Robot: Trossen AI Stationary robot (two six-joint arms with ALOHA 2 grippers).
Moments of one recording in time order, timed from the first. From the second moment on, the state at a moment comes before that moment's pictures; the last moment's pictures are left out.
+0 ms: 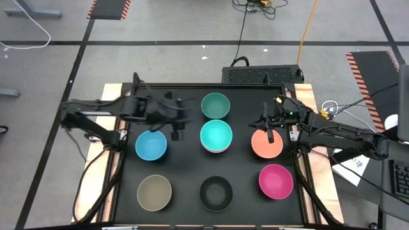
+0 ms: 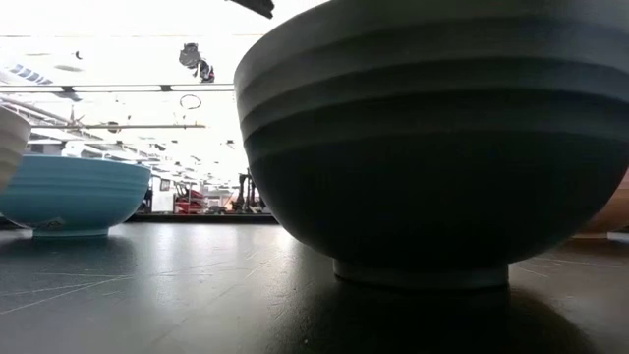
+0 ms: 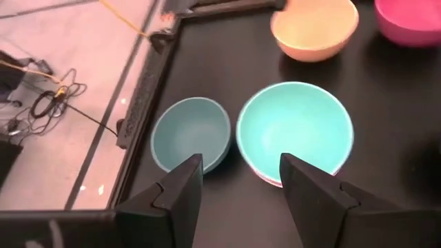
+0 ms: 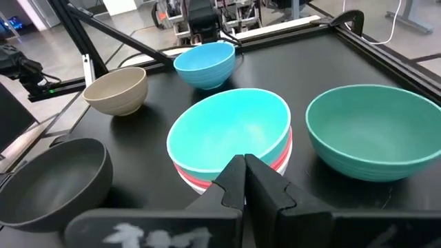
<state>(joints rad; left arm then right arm) -0.03 1.38 1.48 -0.82 -0.34 0.06 -0.43 0.63 0.38 -0.09 -0.45 0.09</state>
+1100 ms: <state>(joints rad) 0.02 0.70 0.49 -0.15 -0.48 0.09 -0.44 0.63 0.38 0.10 -0.36 0.04</state>
